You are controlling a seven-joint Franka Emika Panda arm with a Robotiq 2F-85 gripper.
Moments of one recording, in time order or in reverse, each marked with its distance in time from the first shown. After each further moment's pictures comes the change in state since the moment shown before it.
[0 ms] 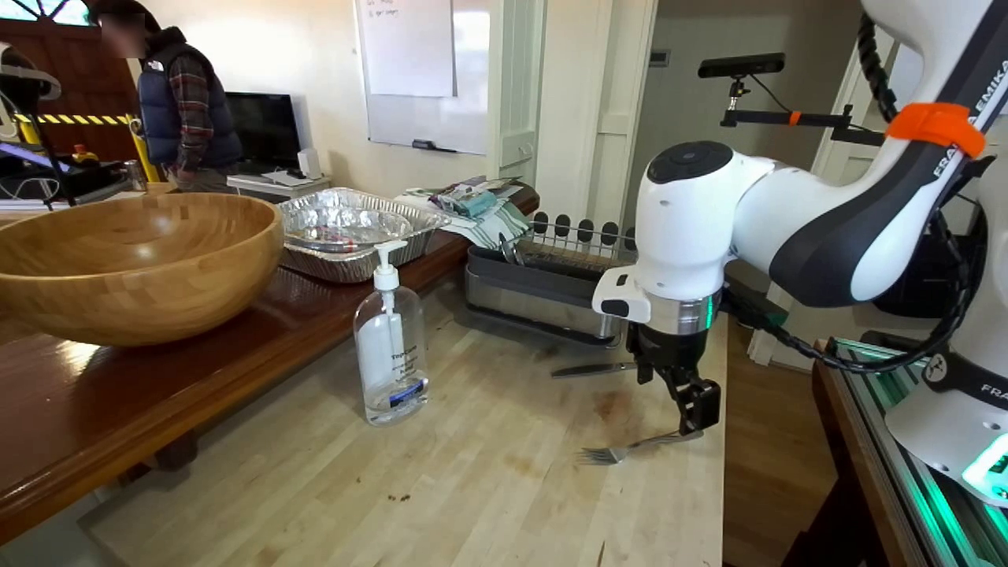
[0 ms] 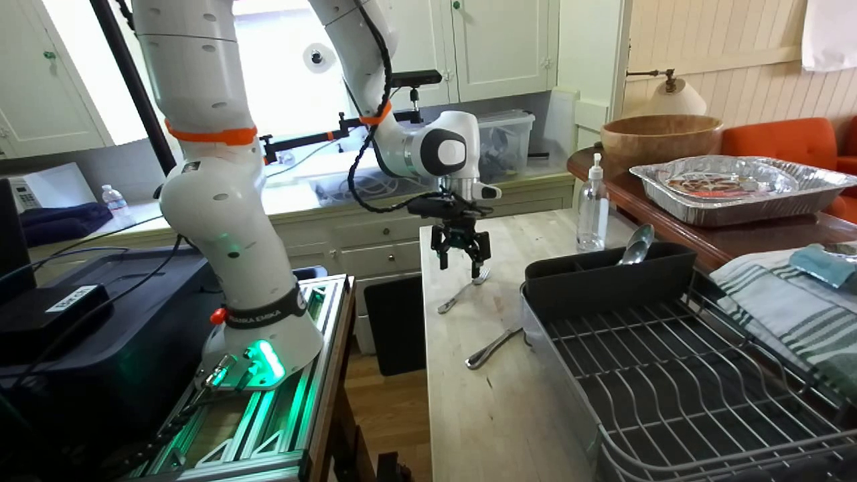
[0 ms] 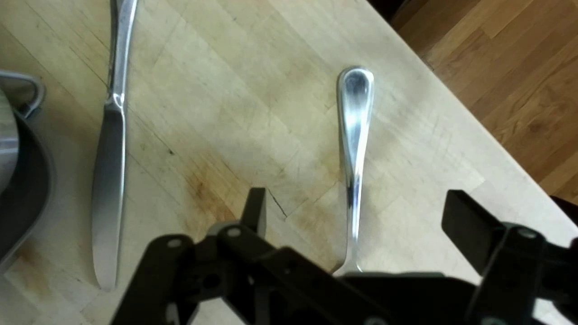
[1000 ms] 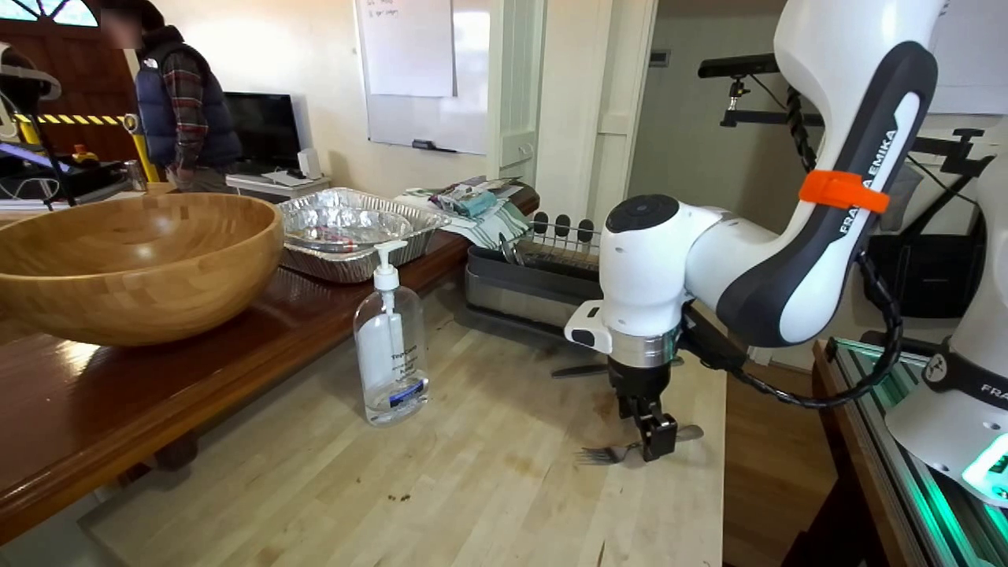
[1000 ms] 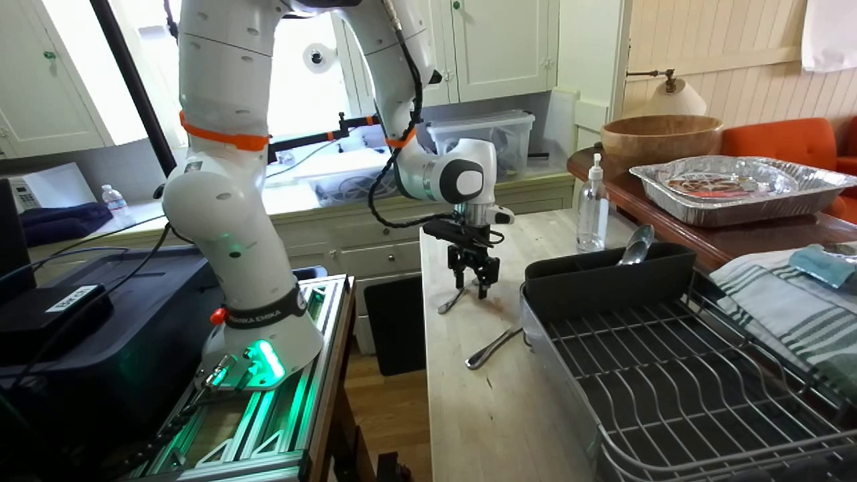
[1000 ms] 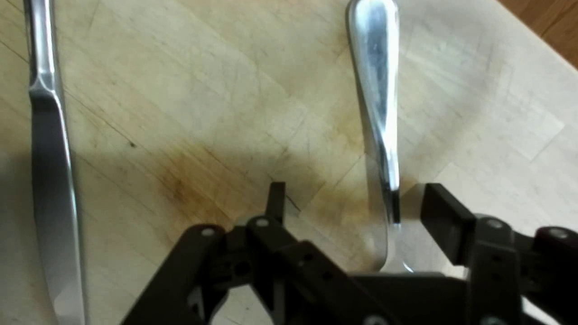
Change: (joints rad) arm 0.028 0.214 -0.068 0.111 0.000 0.111 0.094
